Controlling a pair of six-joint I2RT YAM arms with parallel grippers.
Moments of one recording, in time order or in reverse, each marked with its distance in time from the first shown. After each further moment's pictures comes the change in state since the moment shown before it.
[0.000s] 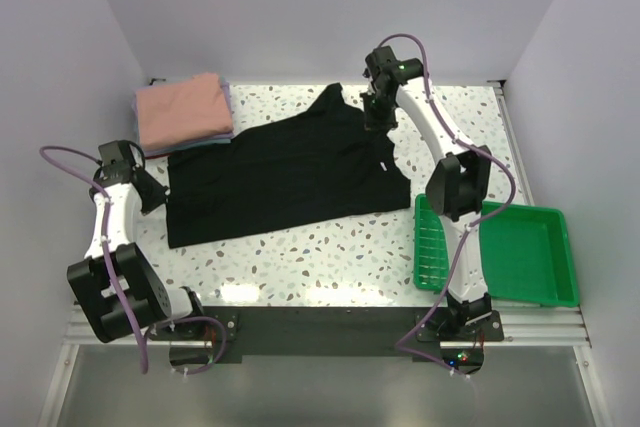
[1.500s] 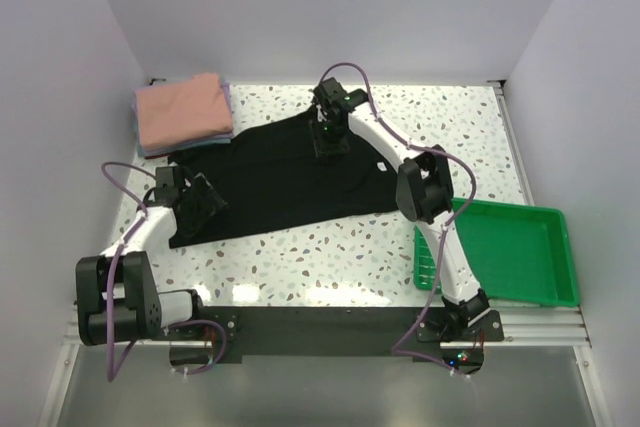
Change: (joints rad) left arm -0.296 -0.032 -0.320 0.276 0.100 -0.147; right arm 0.213 0.140 -0.058 0.243 -0.065 0.052
